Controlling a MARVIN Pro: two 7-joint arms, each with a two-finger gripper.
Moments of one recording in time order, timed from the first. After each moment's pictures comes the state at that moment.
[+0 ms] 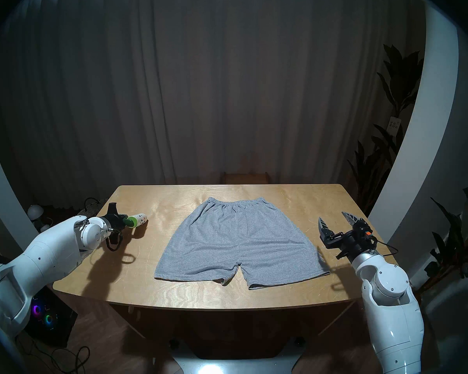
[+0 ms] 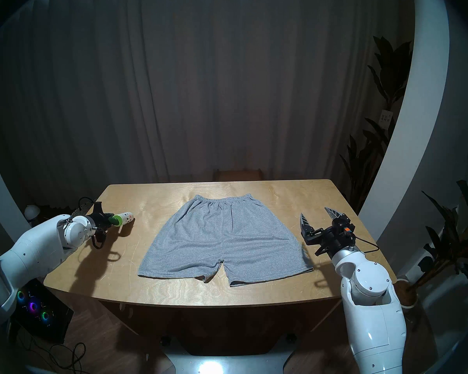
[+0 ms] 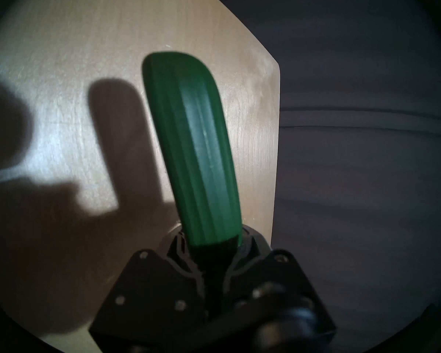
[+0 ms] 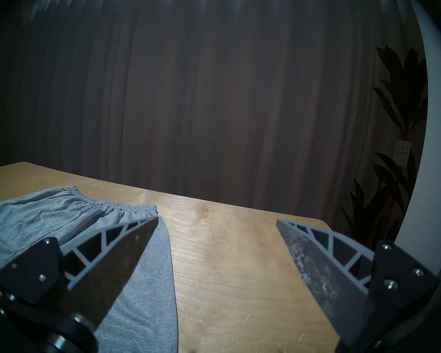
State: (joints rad) left arm 0.97 -0.64 -0.69 -0.99 -2.75 0.06 0.19; right arm -1.83 -1.35 1.81 -1.77 0.14 -0.03 0.33
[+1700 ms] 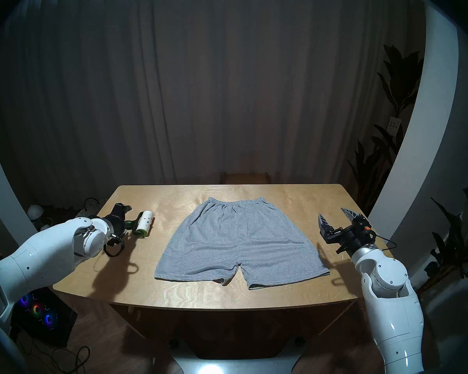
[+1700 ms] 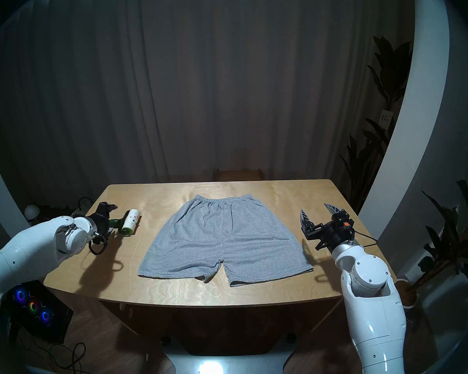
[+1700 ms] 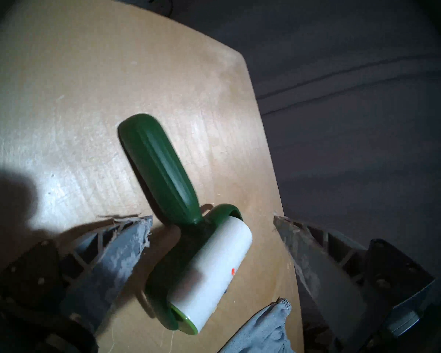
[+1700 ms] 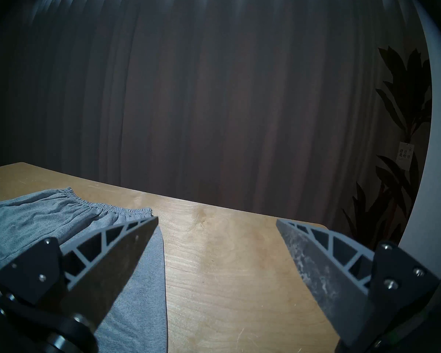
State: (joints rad) left arm 1.04 -0.45 -0.63 -1.38 -2.49 -0.17 0.19; right arm -1.77 -1.32 1.79 -1.71 0.15 -0.03 0.34
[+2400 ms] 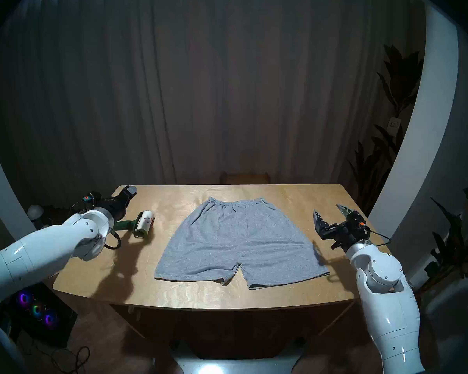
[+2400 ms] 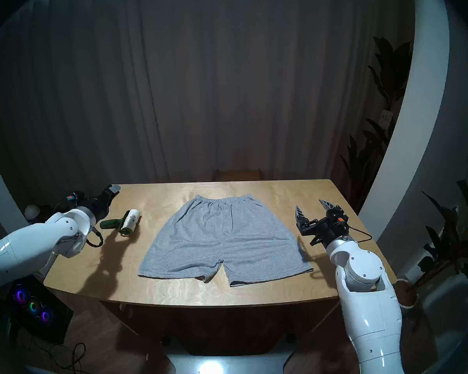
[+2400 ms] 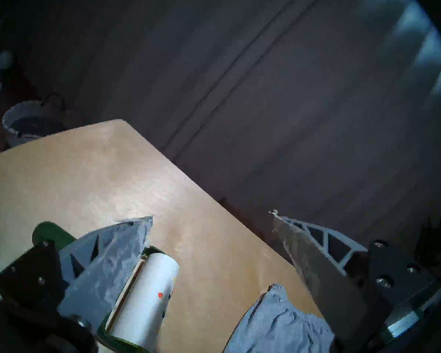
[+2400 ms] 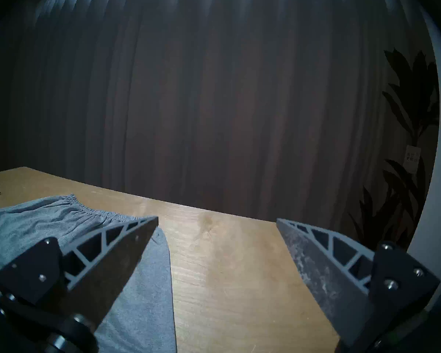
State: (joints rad) left arm 1.02 -0.35 -0.55 -1.56 -1.98 -0.36 0.12; right arm -1.72 -1.32 1.75 -1.69 0.15 -0.03 0.31
